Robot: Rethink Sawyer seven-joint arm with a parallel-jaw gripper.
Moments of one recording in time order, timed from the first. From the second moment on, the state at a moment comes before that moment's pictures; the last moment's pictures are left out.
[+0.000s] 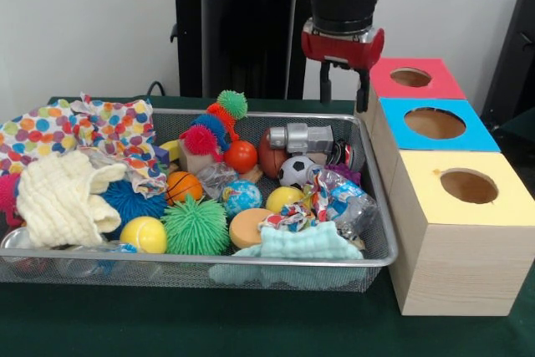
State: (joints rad) arm -0.37 -0.78 0.32 2.00 -0.38 0.40 2.52
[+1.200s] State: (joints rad) arm -0.38 -0.55 0.40 1.58 -0.40 0.64 2.52
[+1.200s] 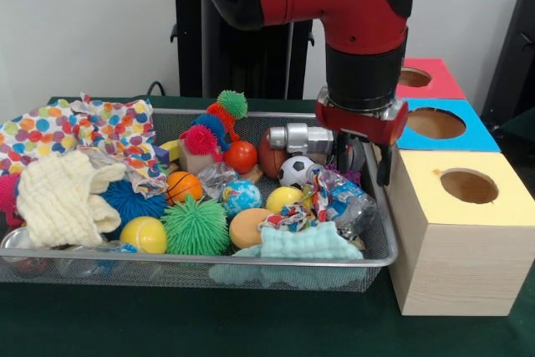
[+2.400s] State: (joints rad) arm -0.38 -0.48 0.41 1.42 -0.42 0.66 2.52
